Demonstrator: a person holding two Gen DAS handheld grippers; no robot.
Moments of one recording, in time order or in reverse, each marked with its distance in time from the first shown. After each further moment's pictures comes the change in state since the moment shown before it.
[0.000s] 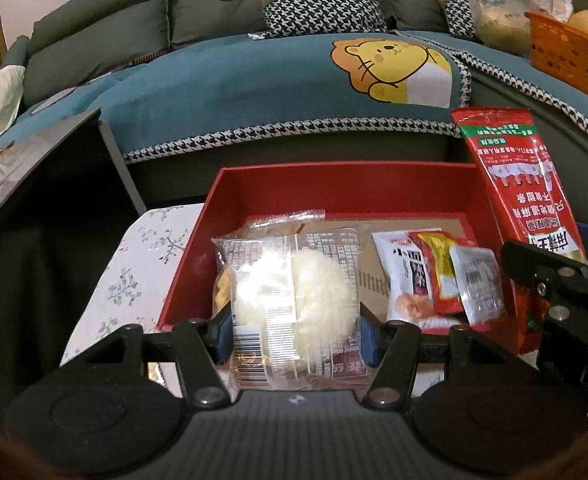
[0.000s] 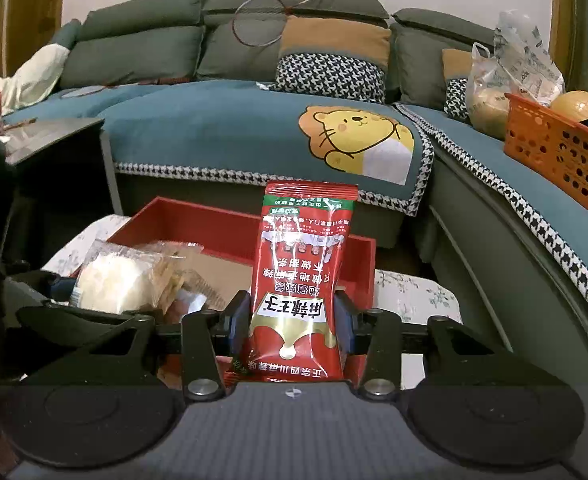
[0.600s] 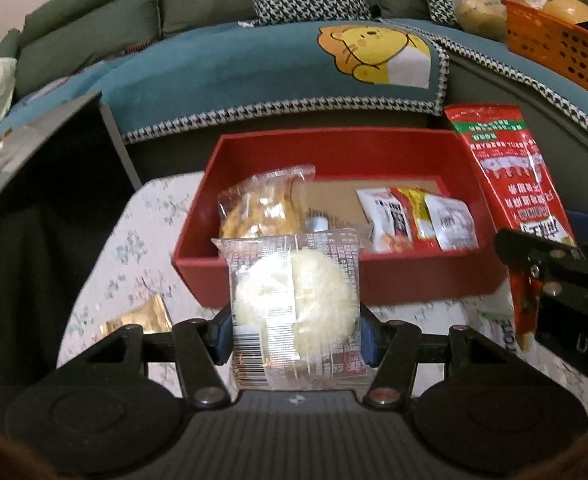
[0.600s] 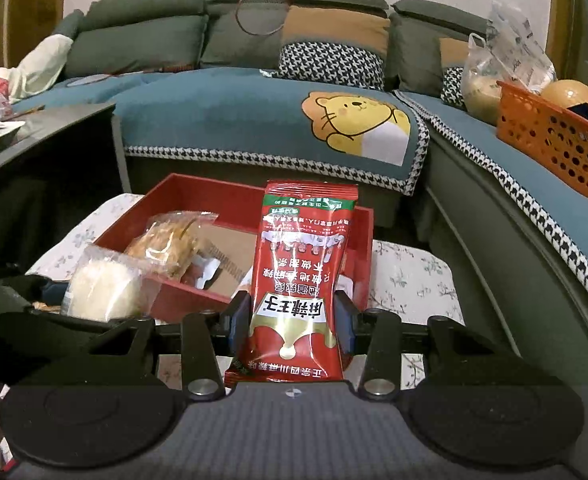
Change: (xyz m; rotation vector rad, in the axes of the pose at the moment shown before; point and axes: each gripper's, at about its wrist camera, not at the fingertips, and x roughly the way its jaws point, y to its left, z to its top) left arm -0.037 0.006 -0.036 0.026 0.030 -0.032; right arm -0.032 0.008 -0.021 -0.005 0.039 -0.003
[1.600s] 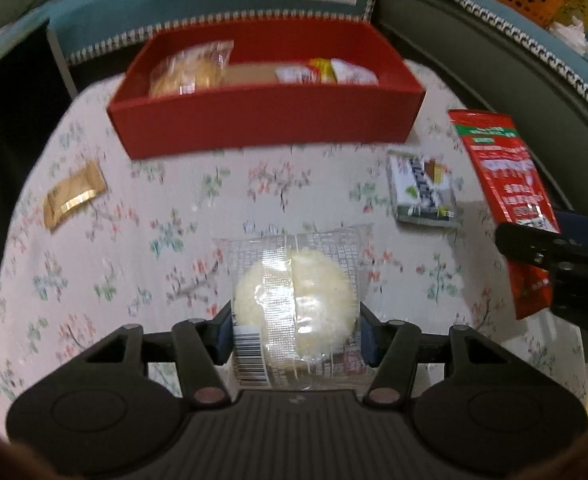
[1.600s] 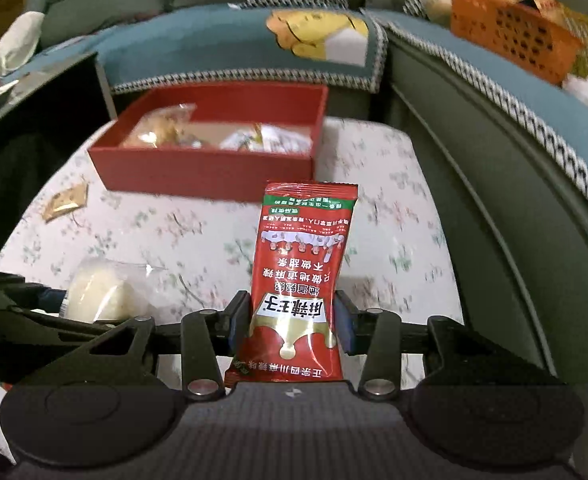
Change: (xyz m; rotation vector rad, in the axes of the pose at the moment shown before) left arm -0.042 -0.027 -0.086 0.042 0.198 -0.190; right arm -0.059 -0.022 -0.076 0.102 0.202 -0.008
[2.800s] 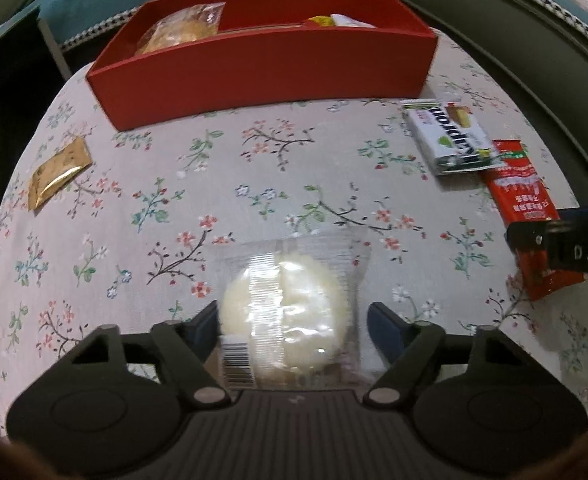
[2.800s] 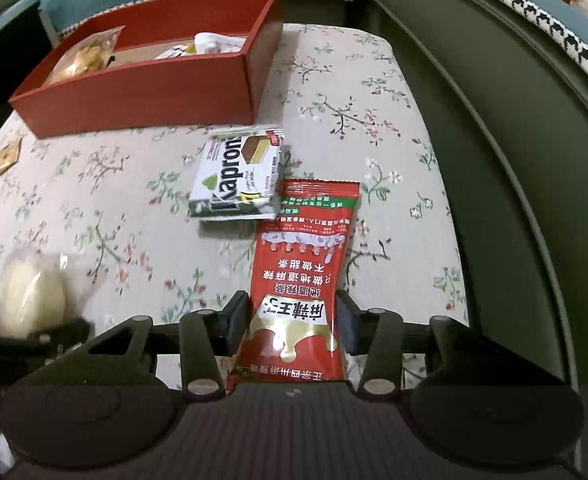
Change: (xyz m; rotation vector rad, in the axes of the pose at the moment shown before) left arm 0.038 -0.004 -0.024 0.029 0.067 0.043; right arm 0.069 -0.037 -0.013 0.061 0.257 -0.036
